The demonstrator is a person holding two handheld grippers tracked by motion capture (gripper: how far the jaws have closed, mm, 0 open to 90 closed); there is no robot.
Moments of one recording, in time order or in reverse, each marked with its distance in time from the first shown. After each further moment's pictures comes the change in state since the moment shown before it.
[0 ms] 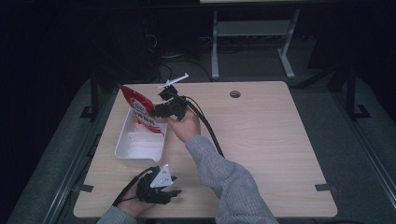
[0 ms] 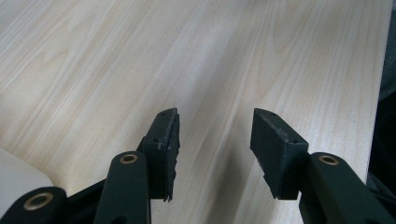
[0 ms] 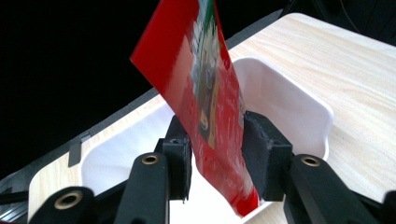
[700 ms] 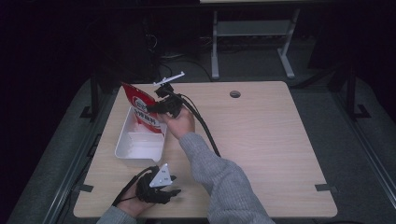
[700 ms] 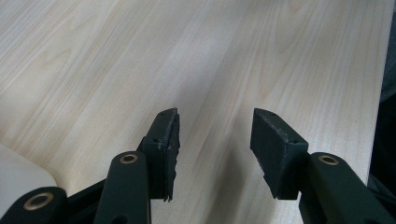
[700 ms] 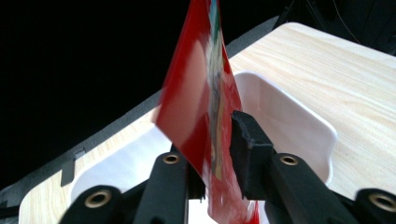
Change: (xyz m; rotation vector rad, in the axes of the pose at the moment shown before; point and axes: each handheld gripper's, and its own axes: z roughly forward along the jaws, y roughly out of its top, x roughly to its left) left arm 0.001 -0.001 0.000 -0.003 0.003 -0.006; right arm -0.002 0.010 0.015 -0.027 -0.011 0.016
